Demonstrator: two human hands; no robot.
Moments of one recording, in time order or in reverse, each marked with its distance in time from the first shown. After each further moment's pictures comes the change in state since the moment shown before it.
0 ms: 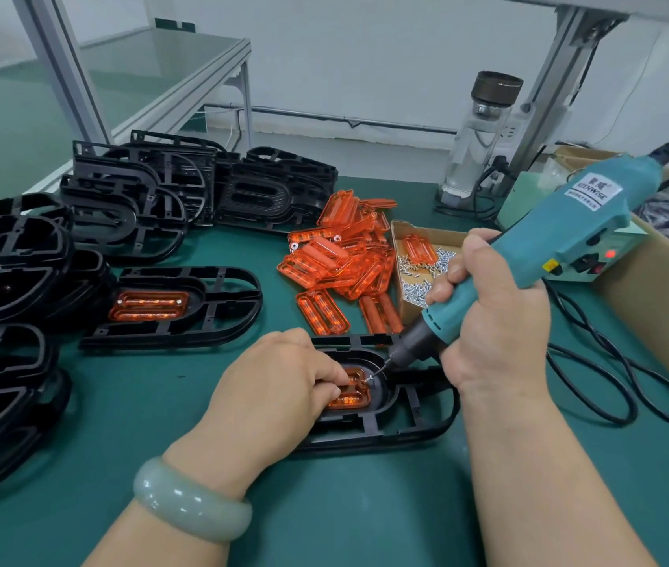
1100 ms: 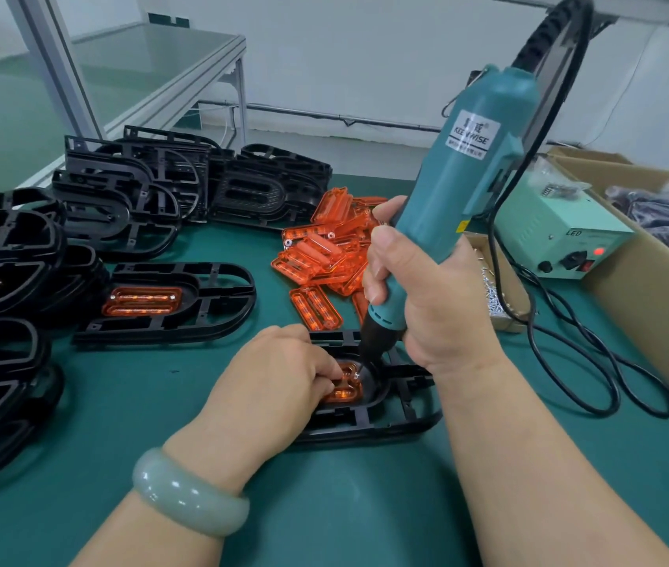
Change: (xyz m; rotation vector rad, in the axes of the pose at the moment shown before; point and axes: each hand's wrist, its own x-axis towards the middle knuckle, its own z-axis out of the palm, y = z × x) left_hand 0.003 0.003 0.002 0.077 0.027 0.101; right_hand 0.003 0.007 0.021 -0.148 -0.486 0.009
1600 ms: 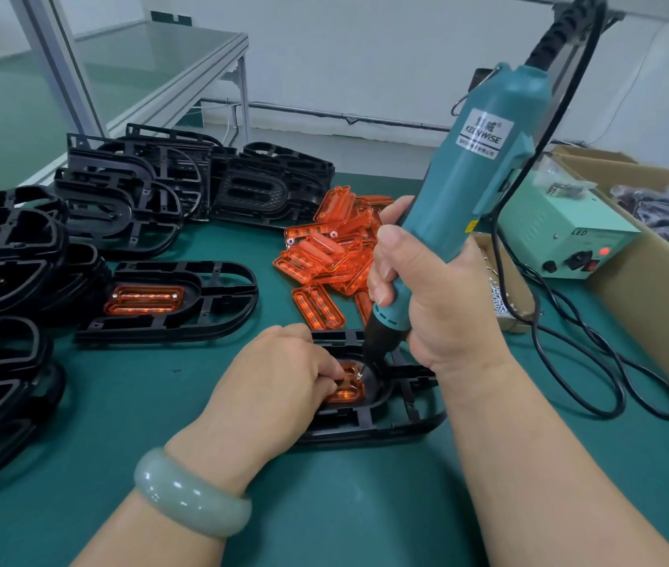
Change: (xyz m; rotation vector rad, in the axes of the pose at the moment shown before) left_hand -0.001 0.001 -0.001 -0.016 0.007 -0.007; right_hand 0.000 0.000 0.001 0.025 0.029 0.009
